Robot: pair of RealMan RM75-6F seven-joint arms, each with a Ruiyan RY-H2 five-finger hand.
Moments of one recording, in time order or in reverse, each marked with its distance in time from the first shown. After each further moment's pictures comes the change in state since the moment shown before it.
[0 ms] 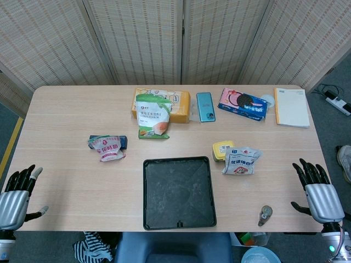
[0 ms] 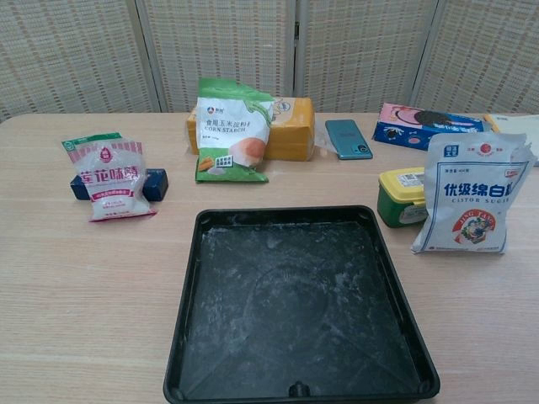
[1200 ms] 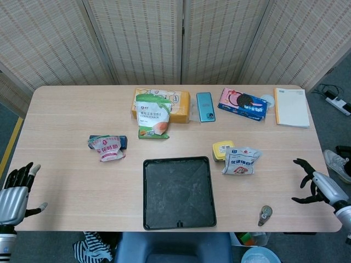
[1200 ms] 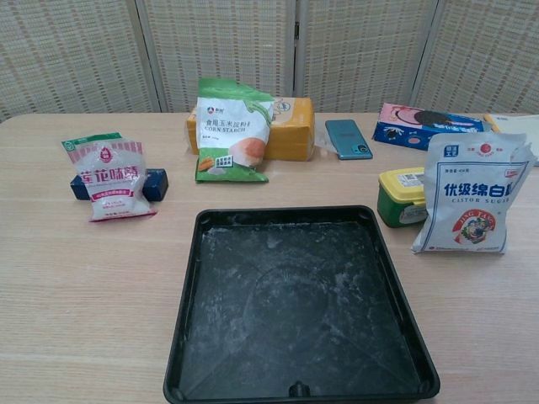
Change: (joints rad) left arm -0.025 -0.023 -0.031 0.017 -0.086 -0.045 0.026; right arm 0.248 0.086 -0.088 0.383 -0.131 -0.463 1.129
